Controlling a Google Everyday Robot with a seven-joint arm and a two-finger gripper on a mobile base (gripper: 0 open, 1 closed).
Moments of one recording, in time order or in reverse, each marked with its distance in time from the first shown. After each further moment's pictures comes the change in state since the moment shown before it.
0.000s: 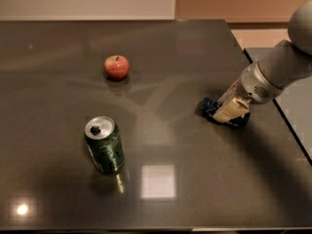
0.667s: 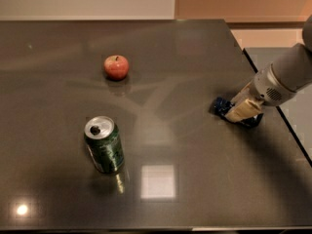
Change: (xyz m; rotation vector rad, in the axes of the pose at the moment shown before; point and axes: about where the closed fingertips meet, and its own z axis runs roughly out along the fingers) arm 0.032 -0.019 -0.005 0.050 0.027 0.069
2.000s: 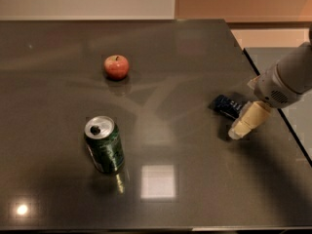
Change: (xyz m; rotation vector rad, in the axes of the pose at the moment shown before) arm 0.002 0.008 -0.019 0.100 0.032 -0.024
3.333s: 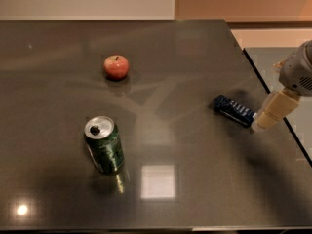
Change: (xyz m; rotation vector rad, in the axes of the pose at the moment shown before) arm 0.014 -0.010 -0.062 0.092 0.066 -0.031
